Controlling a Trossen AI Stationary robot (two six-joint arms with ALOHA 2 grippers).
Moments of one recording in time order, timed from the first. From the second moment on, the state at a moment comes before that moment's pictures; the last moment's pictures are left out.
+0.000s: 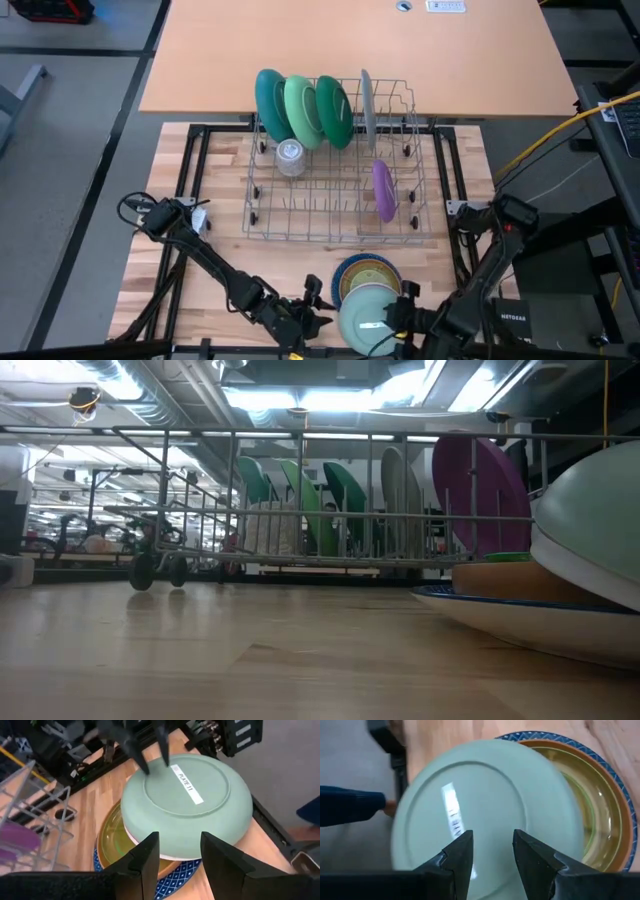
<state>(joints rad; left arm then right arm) -0.66 2.03 1.48 -0.05 -0.59 0.14 1.02 1.83 1.34 -0.79 0.56 1.16</state>
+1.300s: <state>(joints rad) -0.58 2.18 1.48 -0.13 -0.64 0.82 0.87 1.86 1.34 -0.88 0.57 1.12</state>
